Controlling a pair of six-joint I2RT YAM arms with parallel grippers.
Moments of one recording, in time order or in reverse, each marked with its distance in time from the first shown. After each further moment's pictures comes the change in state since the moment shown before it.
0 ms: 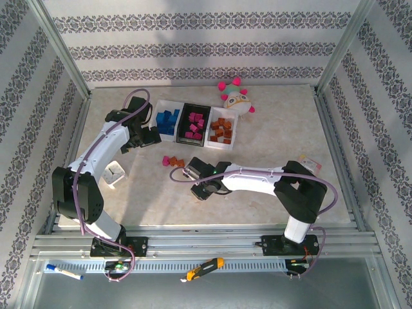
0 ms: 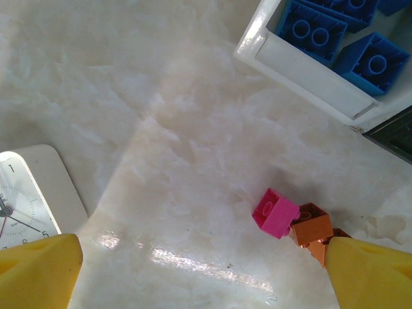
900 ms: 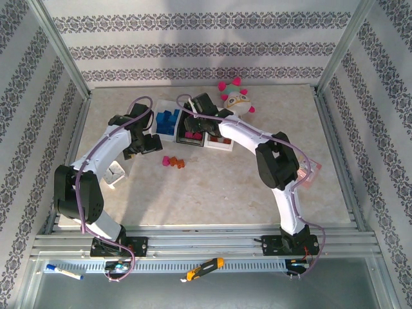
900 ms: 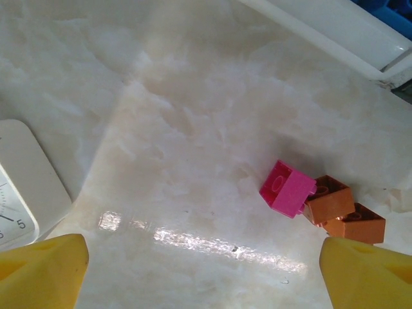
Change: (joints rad) left arm -0.009 0.001 -0.087 0.031 0.063 0.021; right arm -0.388 0.426 0.716 0.107 -0.026 -0.015
